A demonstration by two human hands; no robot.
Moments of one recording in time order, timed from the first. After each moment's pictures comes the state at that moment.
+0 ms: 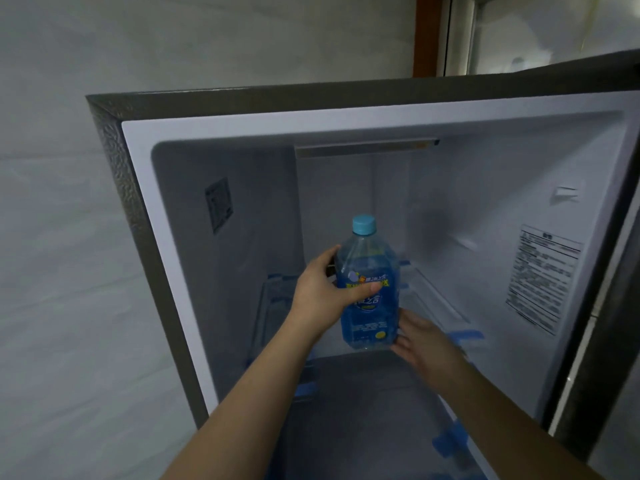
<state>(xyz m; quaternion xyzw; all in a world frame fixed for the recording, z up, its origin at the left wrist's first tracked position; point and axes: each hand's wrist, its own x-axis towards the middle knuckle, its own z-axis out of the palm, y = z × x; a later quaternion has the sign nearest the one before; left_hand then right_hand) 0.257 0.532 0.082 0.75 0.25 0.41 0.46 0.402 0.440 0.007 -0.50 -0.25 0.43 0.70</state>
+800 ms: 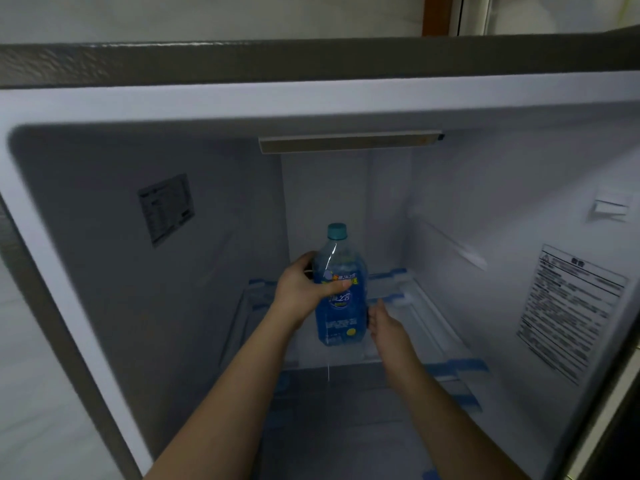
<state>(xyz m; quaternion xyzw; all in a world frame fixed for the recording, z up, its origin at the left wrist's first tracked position) 0.324 0.625 0.054 0.72 0.29 0.40 0.48 0.446 0.534 -0.018 -0.64 -0.27 0.34 0.63</state>
